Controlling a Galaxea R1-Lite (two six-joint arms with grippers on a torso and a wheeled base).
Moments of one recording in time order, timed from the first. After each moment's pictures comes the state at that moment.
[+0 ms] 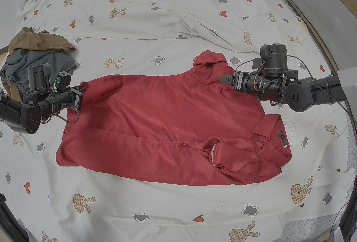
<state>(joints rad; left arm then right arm) 0.05 1.92 -1.06 -0.61 -0.22 0.38 0.38 2.08 -1.50 -0.24 -0.06 0.33</state>
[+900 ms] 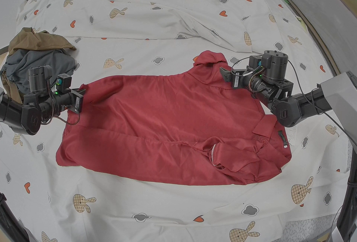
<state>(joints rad) 0.05 1.93 -1.05 -0.61 -0.21 0.38 0.38 2.17 -1.41 -0.72 -0.16 0.03</state>
